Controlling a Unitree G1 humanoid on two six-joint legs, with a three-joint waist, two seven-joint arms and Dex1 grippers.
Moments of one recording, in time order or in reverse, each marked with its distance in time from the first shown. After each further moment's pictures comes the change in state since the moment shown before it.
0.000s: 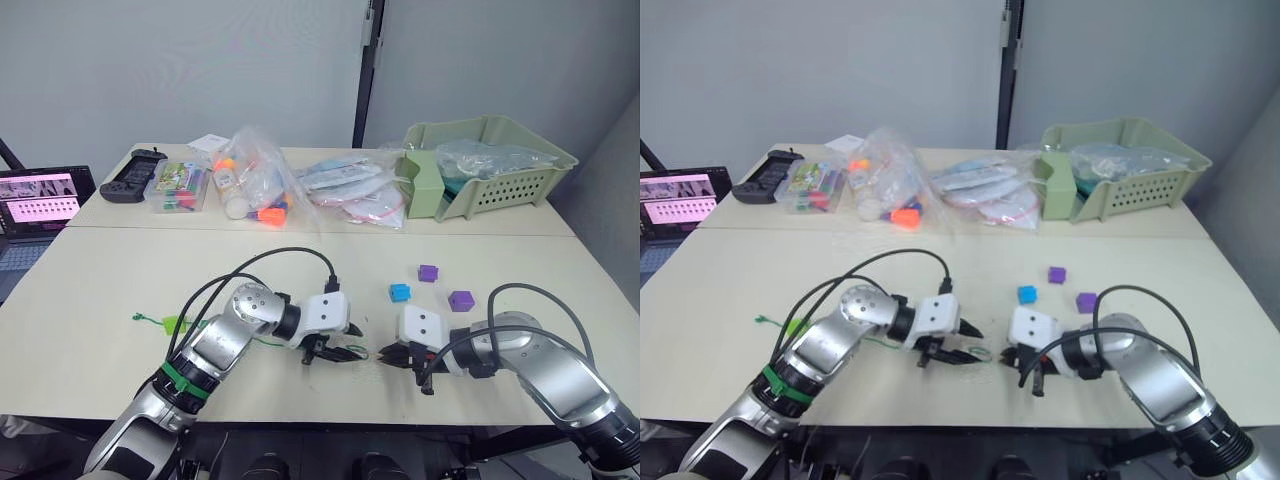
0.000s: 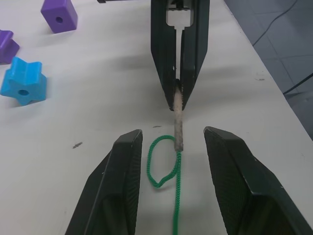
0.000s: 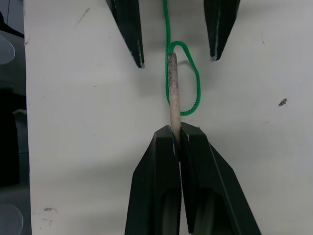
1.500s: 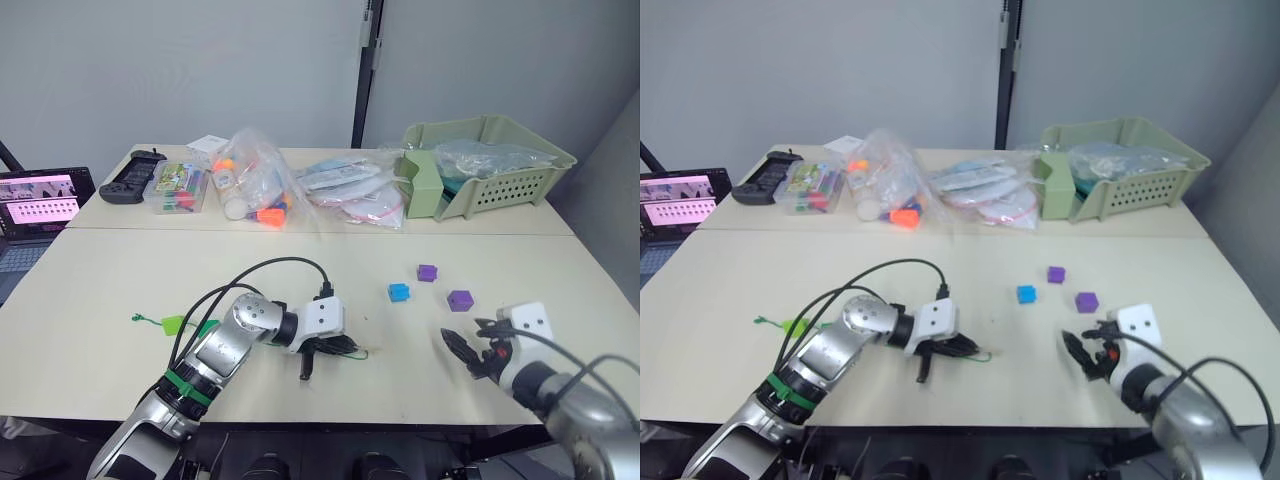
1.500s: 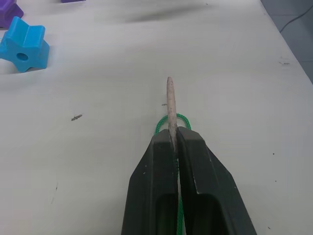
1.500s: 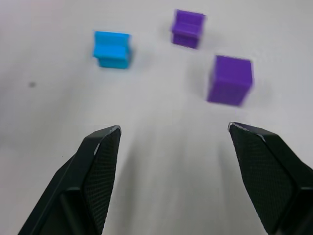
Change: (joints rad) left arm 0.035 -0.016 0.017 0.068 0.021 -0.023 0.064; right arm 0.514 0.544 -0.609 -0.285 0.058 0.206 -0.719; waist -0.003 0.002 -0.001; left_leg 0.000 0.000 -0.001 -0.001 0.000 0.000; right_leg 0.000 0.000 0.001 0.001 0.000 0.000
